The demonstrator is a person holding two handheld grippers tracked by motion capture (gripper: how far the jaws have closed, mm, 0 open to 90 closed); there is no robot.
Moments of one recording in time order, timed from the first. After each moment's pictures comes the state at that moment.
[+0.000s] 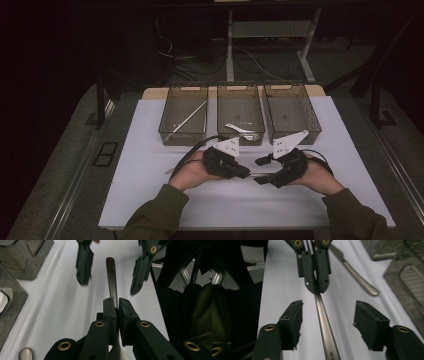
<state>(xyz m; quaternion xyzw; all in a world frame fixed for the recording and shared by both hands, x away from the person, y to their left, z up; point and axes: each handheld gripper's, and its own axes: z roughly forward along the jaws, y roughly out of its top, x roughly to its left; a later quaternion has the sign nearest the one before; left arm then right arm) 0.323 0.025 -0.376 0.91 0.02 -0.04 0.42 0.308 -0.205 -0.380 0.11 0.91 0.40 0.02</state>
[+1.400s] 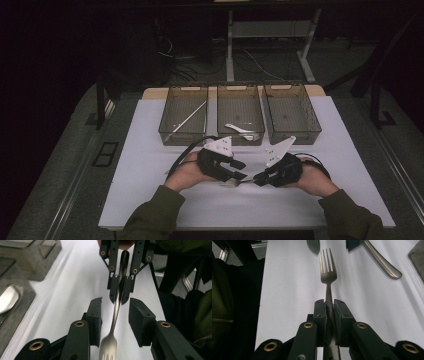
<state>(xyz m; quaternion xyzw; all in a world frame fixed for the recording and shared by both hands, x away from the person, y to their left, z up) 0.324 0.050 -0.382 0.89 0.05 -0.04 0.46 0.309 -0.200 -0.396 0.07 0.94 0.34 0.00</state>
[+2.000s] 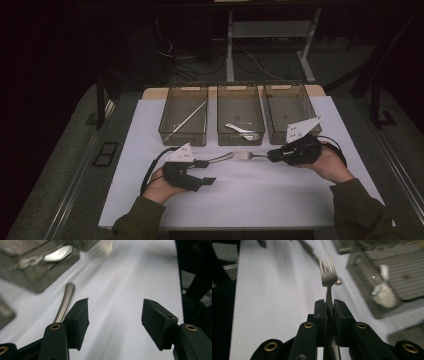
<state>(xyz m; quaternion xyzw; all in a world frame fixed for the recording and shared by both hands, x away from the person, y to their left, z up) 0.295 0.137 -0.406 0.86 0.19 0.04 0.47 0.336 -0.246 -0.359 0.15 0.91 0.39 0.06</state>
